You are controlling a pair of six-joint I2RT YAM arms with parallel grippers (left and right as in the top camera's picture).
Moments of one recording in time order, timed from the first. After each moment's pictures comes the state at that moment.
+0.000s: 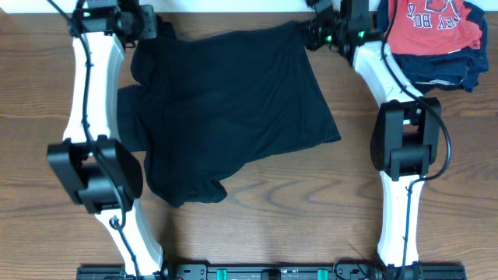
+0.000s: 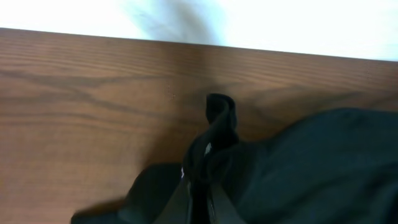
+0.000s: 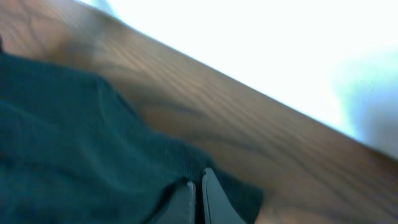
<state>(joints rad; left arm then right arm) 0.08 2.08 2.08 -0.86 0.10 -0.03 0.13 2.42 2.07 -0.32 -0.54 -0.19</state>
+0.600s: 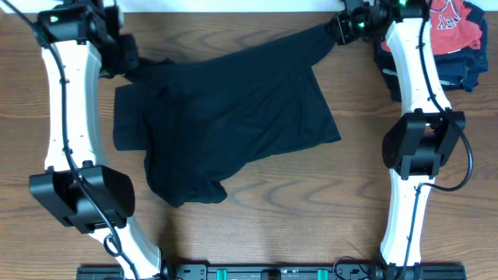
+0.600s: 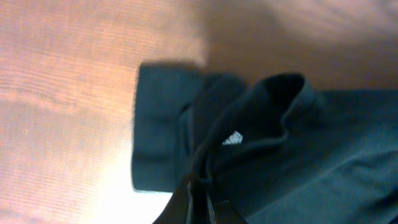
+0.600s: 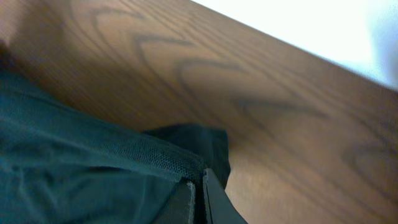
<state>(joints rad) 0.14 1.95 2.08 -1.33 0.00 -0.04 0.04 2.42 2.43 -1.02 -0.51 -0.33</state>
